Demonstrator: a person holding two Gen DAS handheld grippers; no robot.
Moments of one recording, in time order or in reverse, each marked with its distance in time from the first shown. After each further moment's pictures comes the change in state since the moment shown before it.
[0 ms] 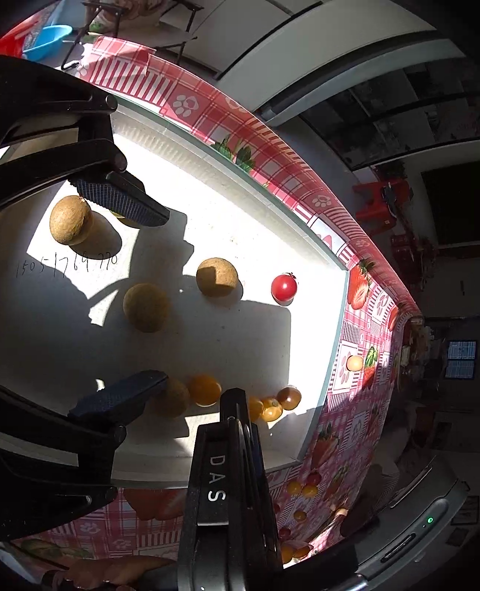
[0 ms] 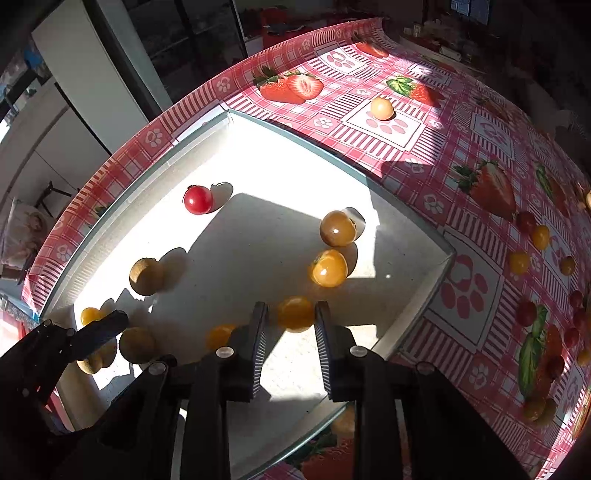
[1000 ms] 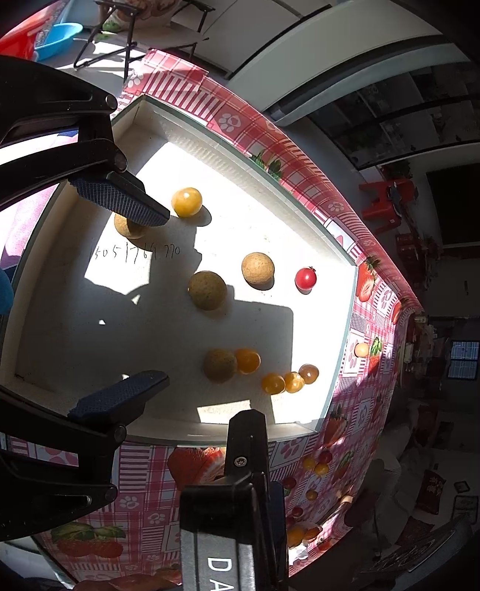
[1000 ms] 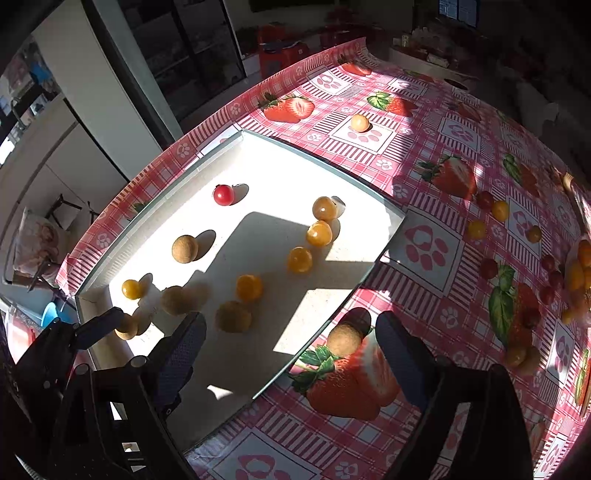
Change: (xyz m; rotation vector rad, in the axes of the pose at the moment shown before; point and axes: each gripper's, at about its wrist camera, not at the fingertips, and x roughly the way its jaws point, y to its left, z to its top) left arm -0.031 -0.006 -0.025 -0.017 0.030 -0.017; right arm -0.062 0.002 -0.040 0.014 -0.066 -0.019
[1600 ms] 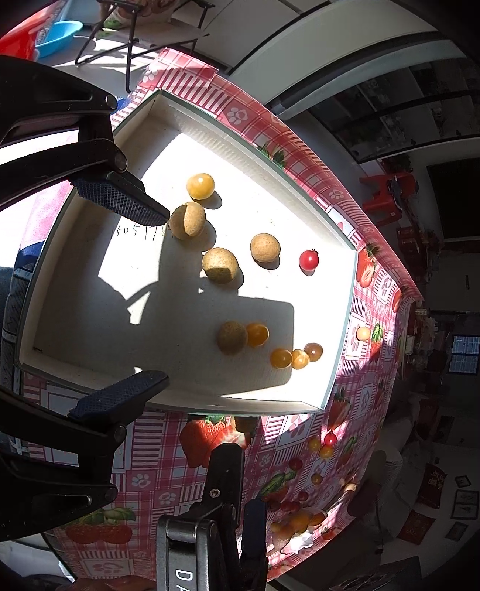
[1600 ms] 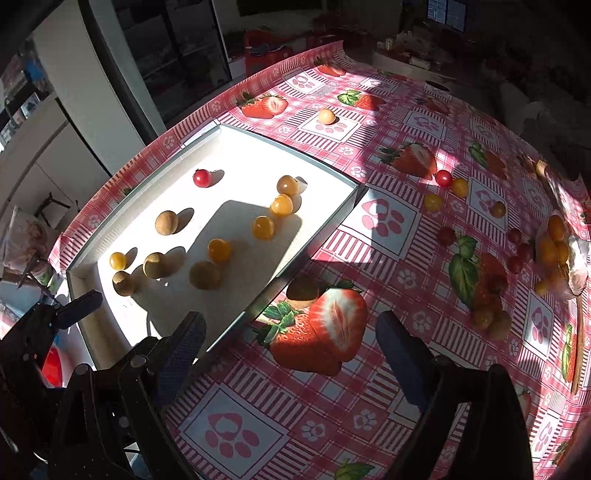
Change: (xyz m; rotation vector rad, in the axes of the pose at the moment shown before) left arm -0.013 -0.016 -0.006 0.022 0.007 -0.032; right arm -0.022 -0.026 -0.033 0.028 -0.011 -0.041
